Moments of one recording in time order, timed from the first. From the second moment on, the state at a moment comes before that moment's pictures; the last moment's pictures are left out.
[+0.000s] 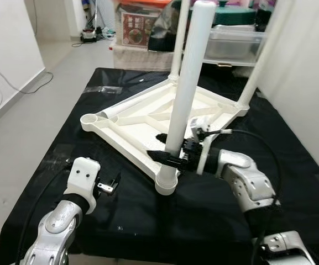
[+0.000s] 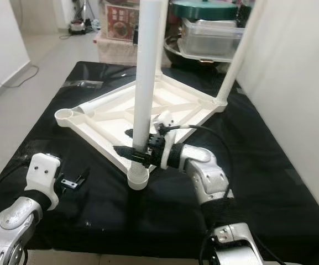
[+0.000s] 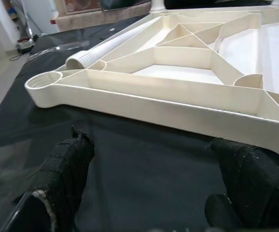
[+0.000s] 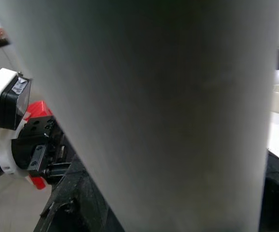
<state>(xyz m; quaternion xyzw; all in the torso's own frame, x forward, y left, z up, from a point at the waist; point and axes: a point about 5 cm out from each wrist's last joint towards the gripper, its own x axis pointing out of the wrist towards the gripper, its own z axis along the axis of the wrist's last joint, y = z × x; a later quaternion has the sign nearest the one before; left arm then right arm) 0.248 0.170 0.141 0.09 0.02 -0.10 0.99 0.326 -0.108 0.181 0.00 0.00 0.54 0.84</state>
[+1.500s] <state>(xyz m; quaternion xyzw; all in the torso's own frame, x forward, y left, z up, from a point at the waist) 0.250 0.166 0.141 0.09 0.01 -0.10 0.99 0.319 -0.158 0.218 -0.01 -0.04 0.38 0.92</state>
